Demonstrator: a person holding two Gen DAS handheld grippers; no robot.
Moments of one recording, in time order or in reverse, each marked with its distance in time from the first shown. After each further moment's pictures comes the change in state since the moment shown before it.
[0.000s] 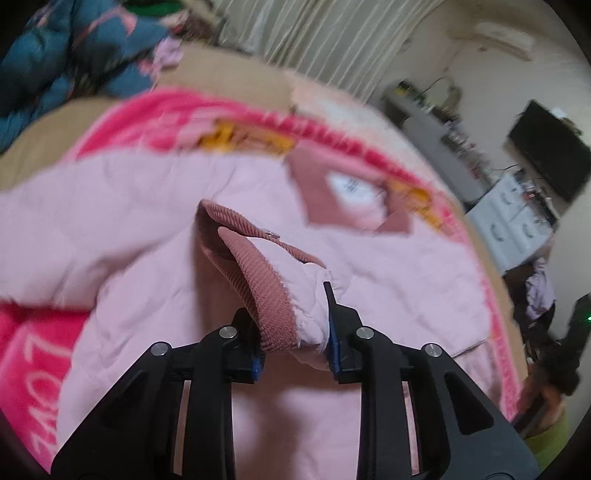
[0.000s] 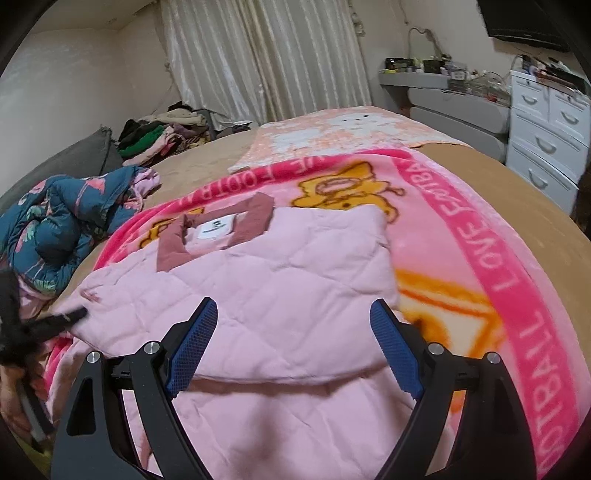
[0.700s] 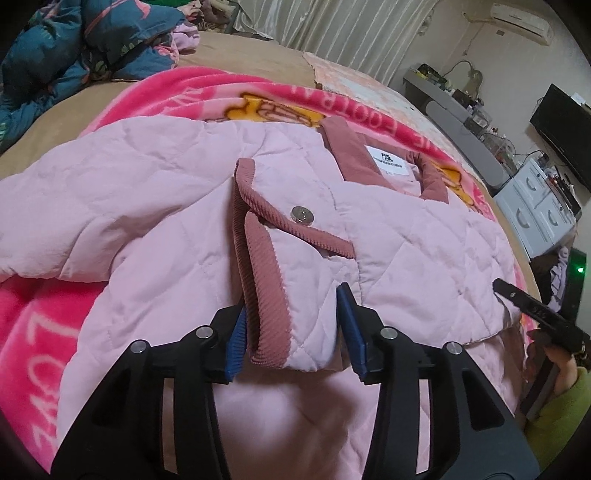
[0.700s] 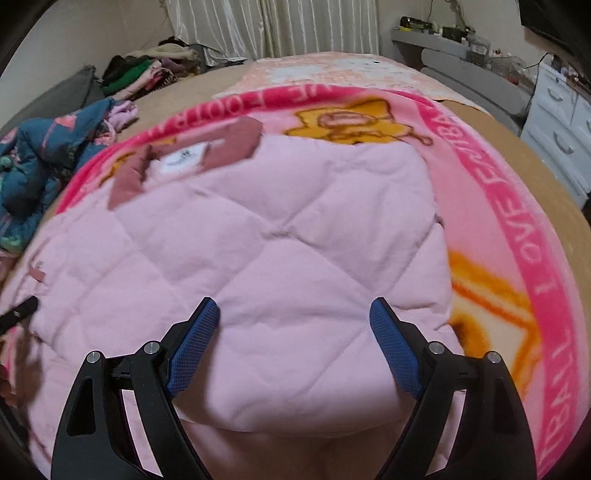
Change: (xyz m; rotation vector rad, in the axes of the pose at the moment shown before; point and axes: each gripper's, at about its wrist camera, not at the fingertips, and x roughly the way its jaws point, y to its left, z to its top) left arm 0.009 0.011 -0.015 0.024 0.034 0.093; right arm 0.100 0.001 -0.007 -0.085 0.237 -0.094
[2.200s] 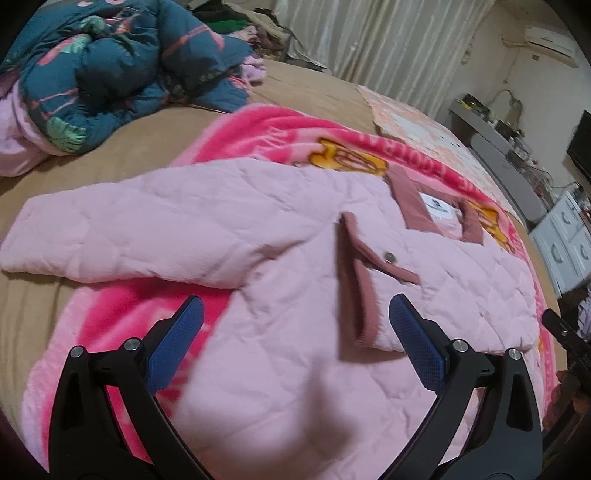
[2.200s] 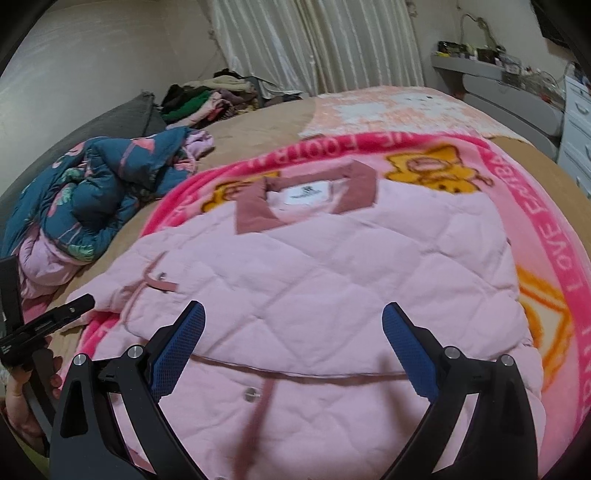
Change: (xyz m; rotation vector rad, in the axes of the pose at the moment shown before) left arm -0.086 0.044 0.005 -0.088 -0.116 0.205; right arm -0.087 0.102 -0.005 -0.023 -0.135 0.242
